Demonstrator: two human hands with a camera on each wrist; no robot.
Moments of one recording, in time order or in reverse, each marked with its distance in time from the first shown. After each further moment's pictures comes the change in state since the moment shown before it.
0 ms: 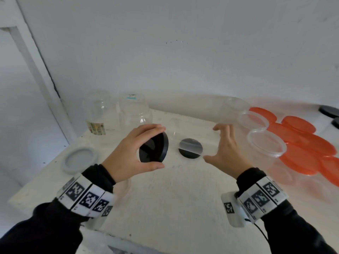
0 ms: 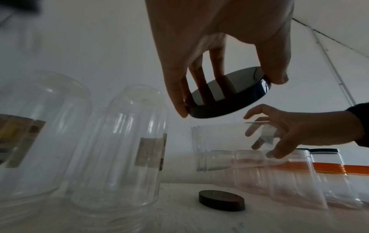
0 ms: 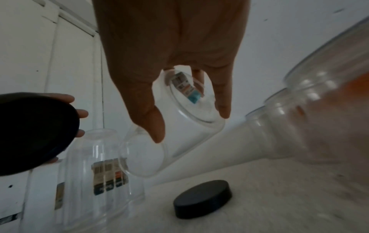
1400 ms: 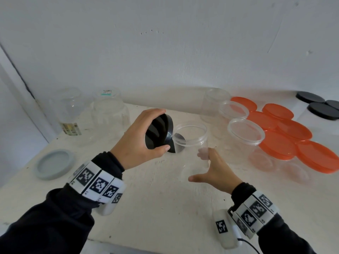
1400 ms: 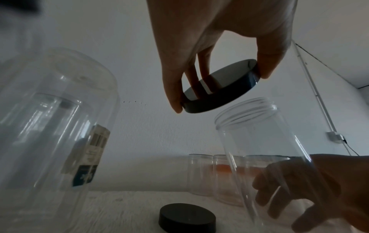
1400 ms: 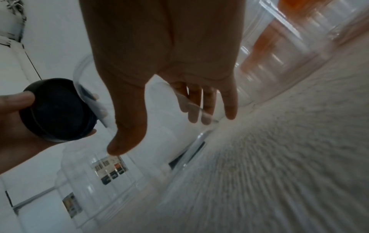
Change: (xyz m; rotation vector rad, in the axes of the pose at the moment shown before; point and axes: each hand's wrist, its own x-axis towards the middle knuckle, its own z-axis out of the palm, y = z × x) left_hand 0.051 0.026 0.043 -0.050 0.028 0.074; right_hand -0.050 0.039 0.012 0.289 -0.243 0.269
